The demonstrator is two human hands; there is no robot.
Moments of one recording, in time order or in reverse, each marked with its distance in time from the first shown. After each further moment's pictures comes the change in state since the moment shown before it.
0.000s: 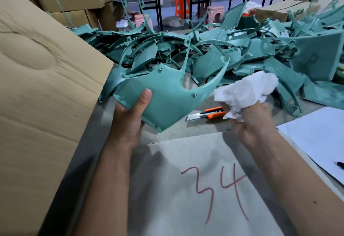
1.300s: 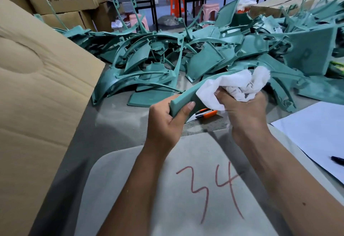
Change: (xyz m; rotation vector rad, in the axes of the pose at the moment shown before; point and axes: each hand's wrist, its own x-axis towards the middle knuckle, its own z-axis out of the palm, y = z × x) left_hand -0.019 -0.042 0.052 0.558 -0.244 0.355; right_hand -0.005 0.007 0.000 -0.304 -0.050 -0.316
